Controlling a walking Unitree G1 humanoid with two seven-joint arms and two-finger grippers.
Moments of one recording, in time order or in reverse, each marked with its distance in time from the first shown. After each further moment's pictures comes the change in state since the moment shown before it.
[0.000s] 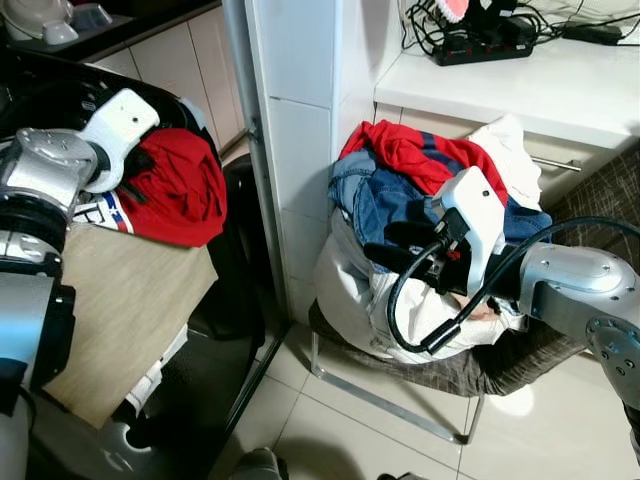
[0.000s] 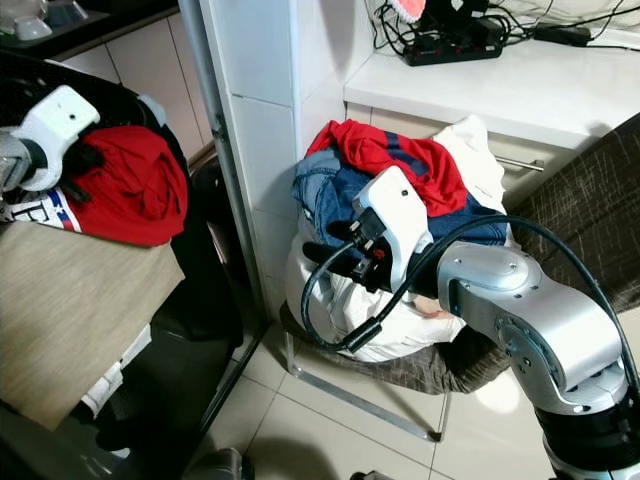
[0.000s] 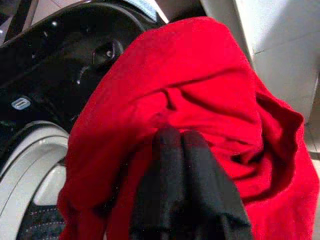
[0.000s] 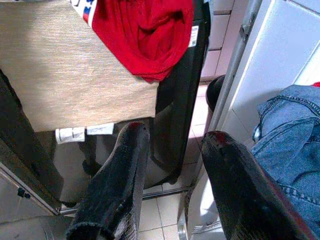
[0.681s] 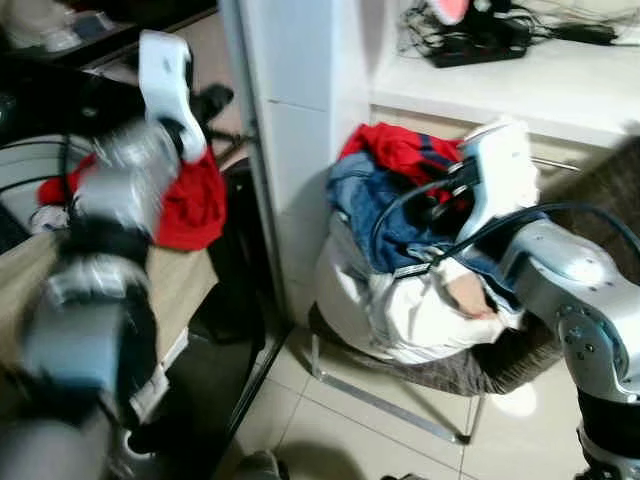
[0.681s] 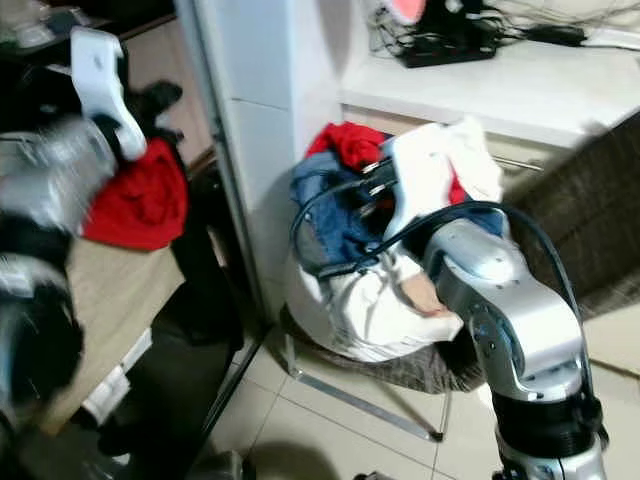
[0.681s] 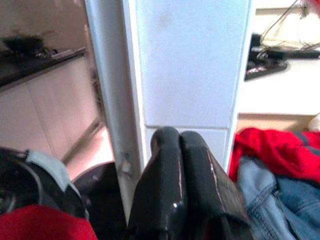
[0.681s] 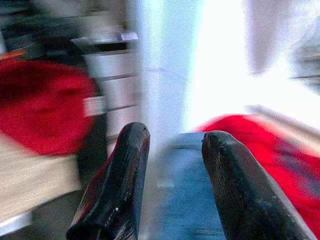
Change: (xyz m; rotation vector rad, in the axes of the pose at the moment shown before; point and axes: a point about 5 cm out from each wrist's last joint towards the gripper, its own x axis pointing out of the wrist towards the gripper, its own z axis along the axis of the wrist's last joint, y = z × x) left arm 0.014 -0.069 0.067 -0.552 -0.610 0.023; right arm 0.005 -0.029 0.014 0.019 -0.252 -0.491
